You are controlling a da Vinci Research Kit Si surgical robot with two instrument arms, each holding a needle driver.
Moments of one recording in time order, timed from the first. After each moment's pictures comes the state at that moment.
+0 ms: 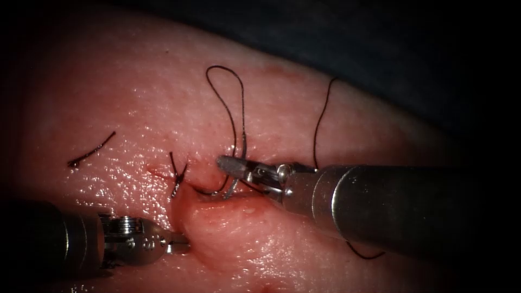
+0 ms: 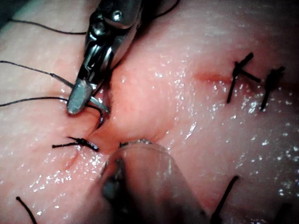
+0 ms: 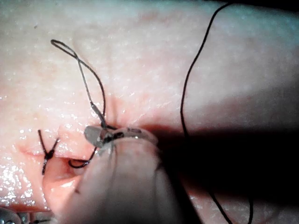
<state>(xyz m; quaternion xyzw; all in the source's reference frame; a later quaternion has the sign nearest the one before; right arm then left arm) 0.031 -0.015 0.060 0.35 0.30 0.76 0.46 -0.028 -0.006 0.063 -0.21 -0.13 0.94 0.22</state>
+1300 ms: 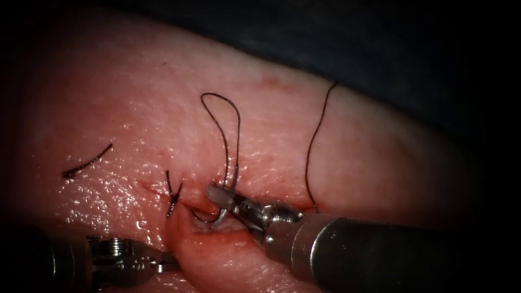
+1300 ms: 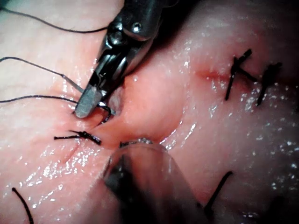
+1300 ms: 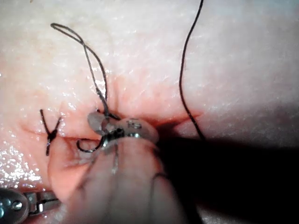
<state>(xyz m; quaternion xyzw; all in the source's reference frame) 0.035 -0.023 0.057 0.39 0.31 0.75 0.43 -0.028 -0.006 0.063 -0.22 -0.12 0.94 0.22</state>
